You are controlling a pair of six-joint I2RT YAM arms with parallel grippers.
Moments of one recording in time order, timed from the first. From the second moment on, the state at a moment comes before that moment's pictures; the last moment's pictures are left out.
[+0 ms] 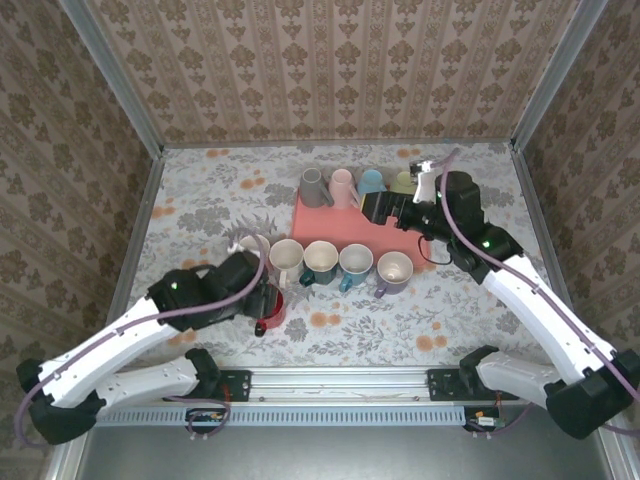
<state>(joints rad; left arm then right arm) -0.97 0.90 1.01 -1.17 -0.20 -0.63 0.43 1.12 1.09 -0.38 -0.26 0.57</state>
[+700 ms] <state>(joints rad) -0.54 1.08 1.08 -0.61 0.18 -0.39 0.26 1.70 1.43 -0.65 0.05 0.28</state>
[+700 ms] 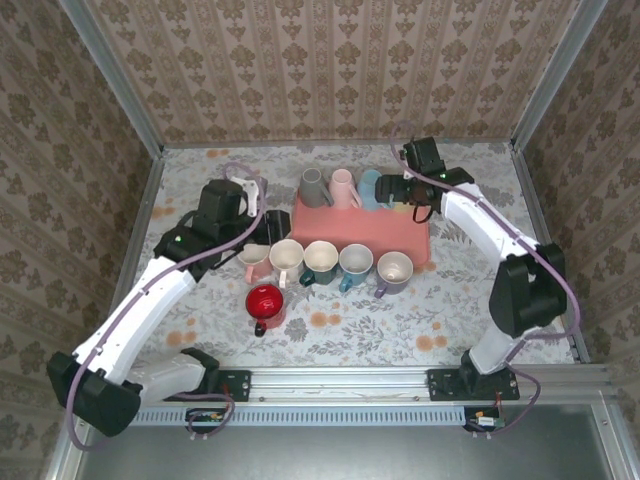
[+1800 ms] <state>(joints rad) -0.54 0.94 0.94 -0.48 0.04 -0.34 0.57 2.40 2.34 -0.90 0.11 0.05</state>
